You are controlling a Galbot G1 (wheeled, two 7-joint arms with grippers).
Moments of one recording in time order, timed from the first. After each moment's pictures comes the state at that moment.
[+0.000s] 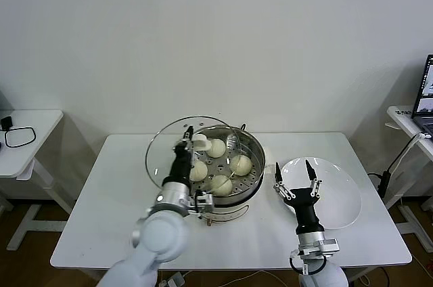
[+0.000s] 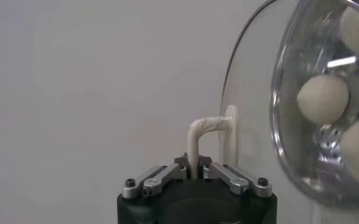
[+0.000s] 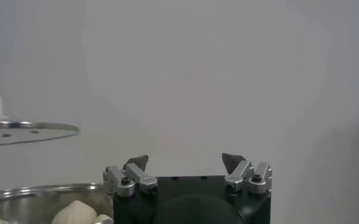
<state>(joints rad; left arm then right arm) 0.95 -1.26 0.06 -2.02 1.38 0.59 0.31 -1.42 1.27 0.43 1.86 0.19 0.39 0.14</state>
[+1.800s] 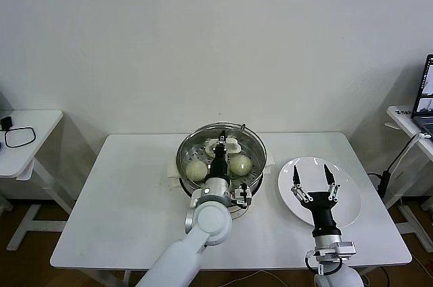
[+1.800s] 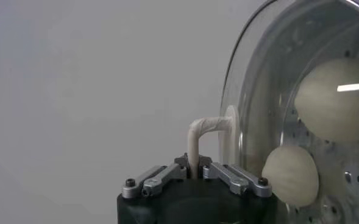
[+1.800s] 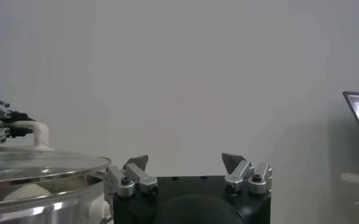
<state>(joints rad) 0.85 -1.48 0.16 -1.70 1.48 0.59 0.24 -1.44 1.26 0.51 1.83 0.20 0.40 0.12</state>
